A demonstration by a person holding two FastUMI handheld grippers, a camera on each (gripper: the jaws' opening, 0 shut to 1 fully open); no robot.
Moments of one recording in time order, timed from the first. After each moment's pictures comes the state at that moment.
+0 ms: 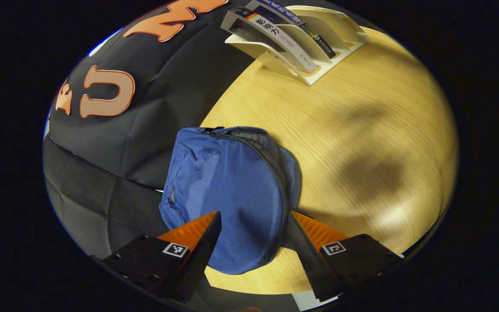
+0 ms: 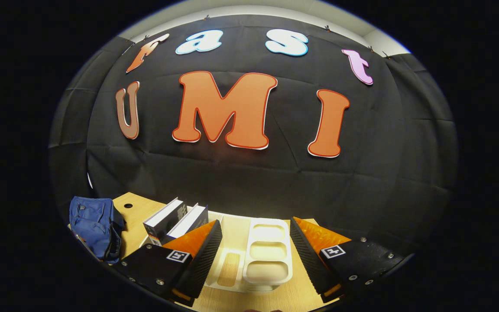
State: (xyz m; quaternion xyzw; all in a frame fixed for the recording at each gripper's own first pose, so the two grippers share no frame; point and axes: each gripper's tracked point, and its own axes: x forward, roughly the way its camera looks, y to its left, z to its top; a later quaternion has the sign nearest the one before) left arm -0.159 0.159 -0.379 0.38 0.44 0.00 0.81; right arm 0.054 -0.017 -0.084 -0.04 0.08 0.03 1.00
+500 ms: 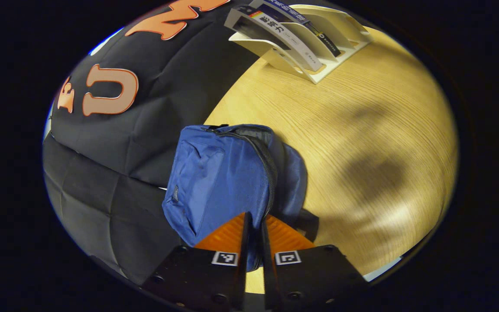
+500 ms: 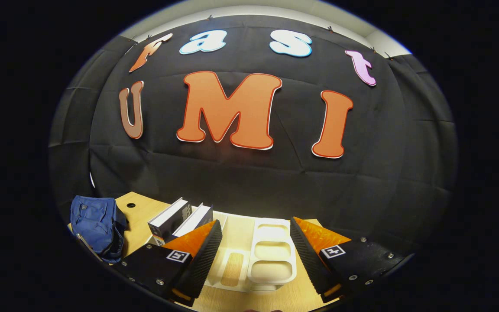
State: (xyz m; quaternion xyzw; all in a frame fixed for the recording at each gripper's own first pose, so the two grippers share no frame) left arm -0.154 0.163 -0.368 0.37 0.43 0.01 0.82; right arm 0.050 -0.006 -0.082 -0.04 0.08 0.04 1.00
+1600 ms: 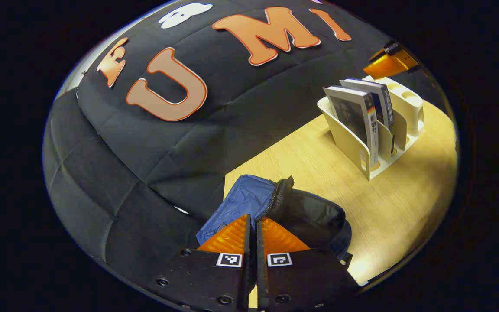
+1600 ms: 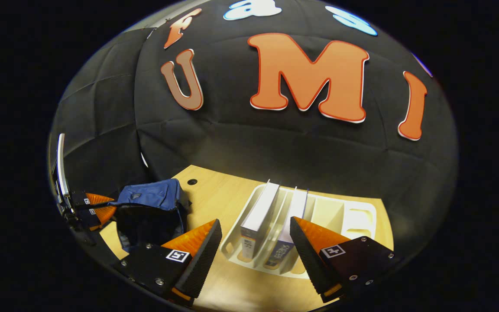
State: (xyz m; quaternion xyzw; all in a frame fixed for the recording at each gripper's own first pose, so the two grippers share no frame) left arm -0.065 0.226 -0.191 0.23 0.31 0.02 0.92; right arm 0.054 0.176 -0.100 -0.03 0.26 0.22 0.94
